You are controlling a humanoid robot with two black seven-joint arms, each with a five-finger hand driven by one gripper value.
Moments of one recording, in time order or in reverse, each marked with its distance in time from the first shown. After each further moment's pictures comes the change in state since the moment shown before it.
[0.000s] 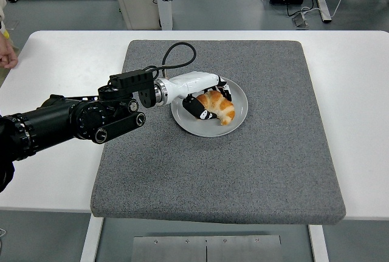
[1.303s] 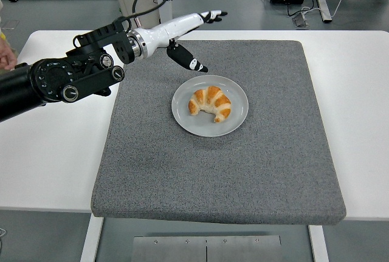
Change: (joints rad) left arm -0.167 0.162 -0.076 -0.115 -0.261 0.015 0.006; right arm 0.000 0.000 0.000 0.000 0.000 -0.001 0.000
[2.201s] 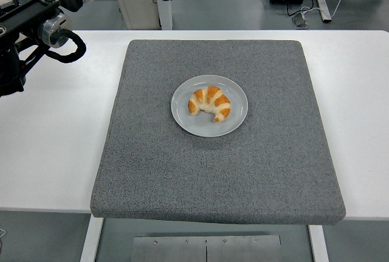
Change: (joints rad) left arm 0.061 0.115 -0.362 0.081 -0.532 -0.092 0.125; right arm 0.000 0.000 0.000 0.000 0.000 0.000 0.000
